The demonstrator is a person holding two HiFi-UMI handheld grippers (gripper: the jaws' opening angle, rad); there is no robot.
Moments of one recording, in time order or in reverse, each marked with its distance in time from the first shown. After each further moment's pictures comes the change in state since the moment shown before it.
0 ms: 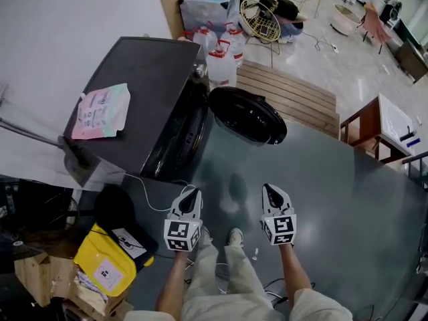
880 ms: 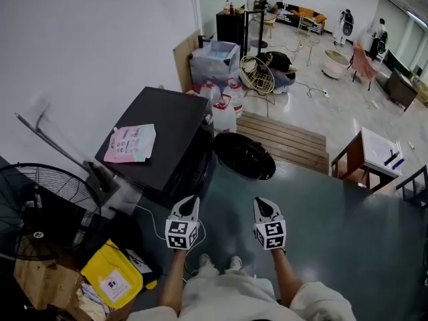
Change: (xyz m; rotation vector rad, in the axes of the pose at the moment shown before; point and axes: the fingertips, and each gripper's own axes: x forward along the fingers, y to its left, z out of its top) left arm -0.100 -0.021 0.122 0.083 -0.116 0.024; right arm -0.089 0.038 0.120 -0.027 -0.094 0.032
